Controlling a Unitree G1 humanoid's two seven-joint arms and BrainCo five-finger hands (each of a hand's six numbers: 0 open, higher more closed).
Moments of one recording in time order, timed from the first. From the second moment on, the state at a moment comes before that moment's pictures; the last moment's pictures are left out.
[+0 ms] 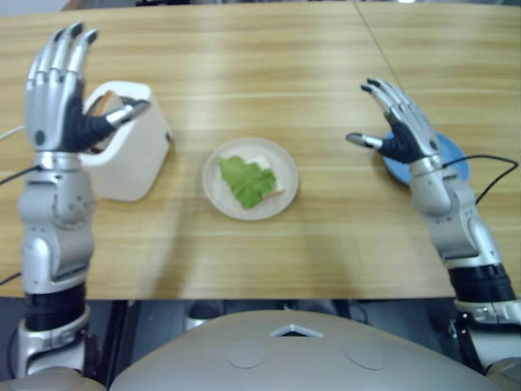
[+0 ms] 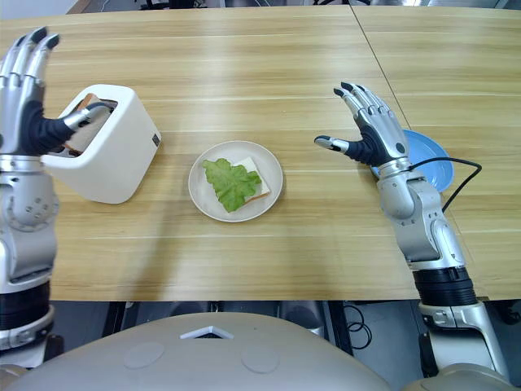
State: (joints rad) left arm 0.00 0.59 0.29 -0.39 0.83 0.11 0.00; right arm -0.05 -0.62 -0.01 -0.09 -0.50 -0.21 -0.06
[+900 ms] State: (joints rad) left arm 0.00 0.62 0.24 -0.11 0.74 0.25 0.05; right arm -0.04 -0.61 -0.04 -0.04 -0.50 -0.24 -0.06
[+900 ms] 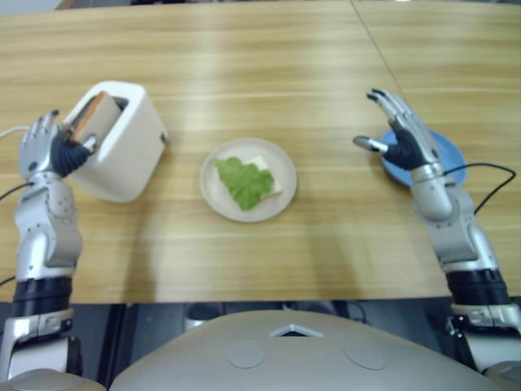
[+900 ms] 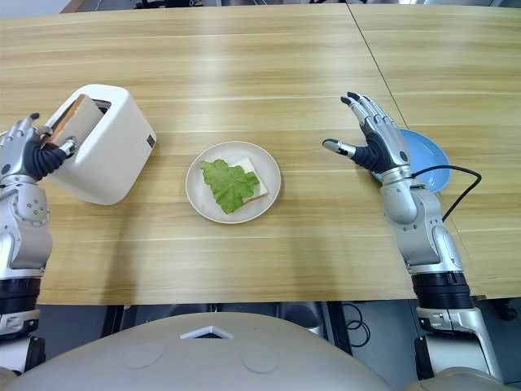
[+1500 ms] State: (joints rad) left arm -0.07 0.38 0.27 -0.53 0.32 -0.01 0.12; right arm -0.04 -0.60 -0.04 -0.01 -0.50 -0.25 -0.07
